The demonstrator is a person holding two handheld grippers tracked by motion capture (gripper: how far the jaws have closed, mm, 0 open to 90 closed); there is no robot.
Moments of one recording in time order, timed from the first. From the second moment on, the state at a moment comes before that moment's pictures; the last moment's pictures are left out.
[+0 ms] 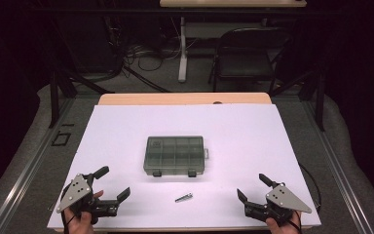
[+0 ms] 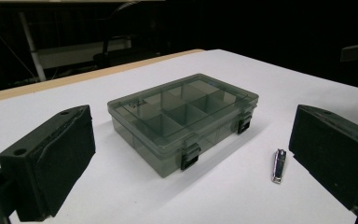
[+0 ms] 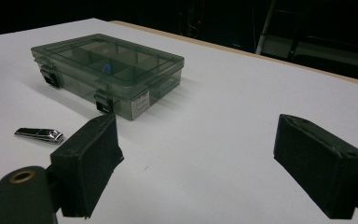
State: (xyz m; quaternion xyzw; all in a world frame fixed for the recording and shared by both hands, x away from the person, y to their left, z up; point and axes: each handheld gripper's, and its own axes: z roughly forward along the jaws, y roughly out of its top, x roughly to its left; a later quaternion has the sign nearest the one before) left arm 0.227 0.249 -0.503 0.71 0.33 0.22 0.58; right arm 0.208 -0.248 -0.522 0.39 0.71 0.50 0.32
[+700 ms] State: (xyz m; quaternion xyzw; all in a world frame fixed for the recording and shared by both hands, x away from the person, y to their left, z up) left arm 0.255 0.252 -0.480 0.71 0.37 0.18 0.57; right arm 0.235 -0.216 -0.501 0.38 0.75 0.46 0.27
